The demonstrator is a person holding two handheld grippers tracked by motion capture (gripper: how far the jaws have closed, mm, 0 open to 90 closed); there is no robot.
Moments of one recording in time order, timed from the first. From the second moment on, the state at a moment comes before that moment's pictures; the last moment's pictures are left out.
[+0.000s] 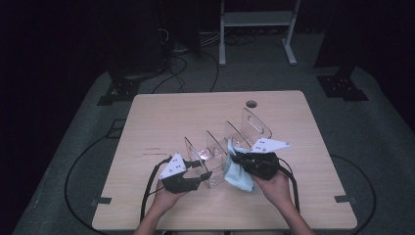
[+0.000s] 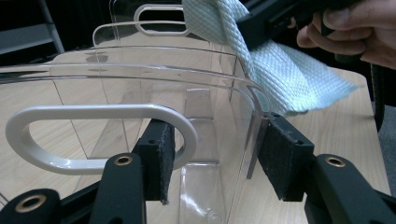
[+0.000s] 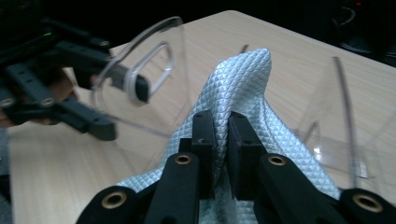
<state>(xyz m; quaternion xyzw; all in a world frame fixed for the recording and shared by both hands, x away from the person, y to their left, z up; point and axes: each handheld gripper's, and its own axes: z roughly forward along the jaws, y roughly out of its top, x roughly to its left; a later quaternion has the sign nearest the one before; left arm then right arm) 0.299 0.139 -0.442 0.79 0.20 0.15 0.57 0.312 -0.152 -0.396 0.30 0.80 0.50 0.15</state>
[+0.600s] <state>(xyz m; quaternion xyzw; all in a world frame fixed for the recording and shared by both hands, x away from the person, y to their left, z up) 0.298 0.137 -0.443 0.79 0.20 0.15 0.56 0.307 -0.137 -0.401 0.30 0.79 0.52 0.14</state>
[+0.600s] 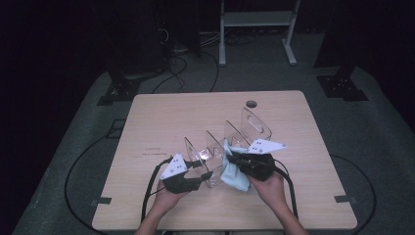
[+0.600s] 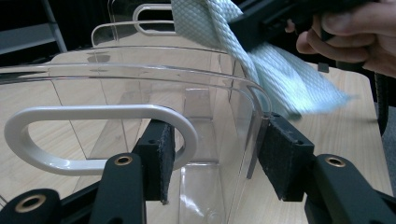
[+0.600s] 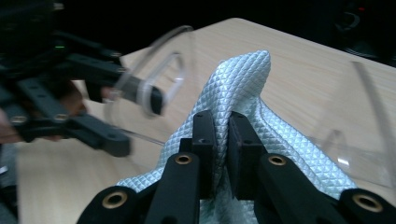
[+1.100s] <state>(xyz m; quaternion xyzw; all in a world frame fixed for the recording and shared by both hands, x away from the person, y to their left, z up) 0.297 0.134 -0.442 0.79 0.20 0.16 0.55 0.296 -0.110 -0.401 0.27 0.80 0.52 0.12</state>
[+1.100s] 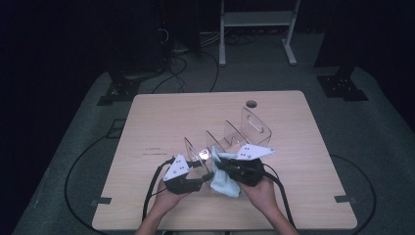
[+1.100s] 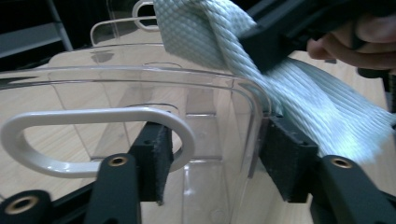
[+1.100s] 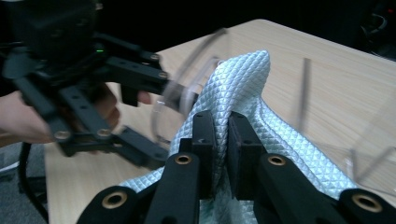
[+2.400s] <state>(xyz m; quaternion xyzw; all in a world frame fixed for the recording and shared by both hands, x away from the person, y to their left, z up) 0.298 0.134 -0.442 0.80 0.19 0.16 0.55 0.295 -0.098 -0.398 0.24 0.81 0.51 0.11</state>
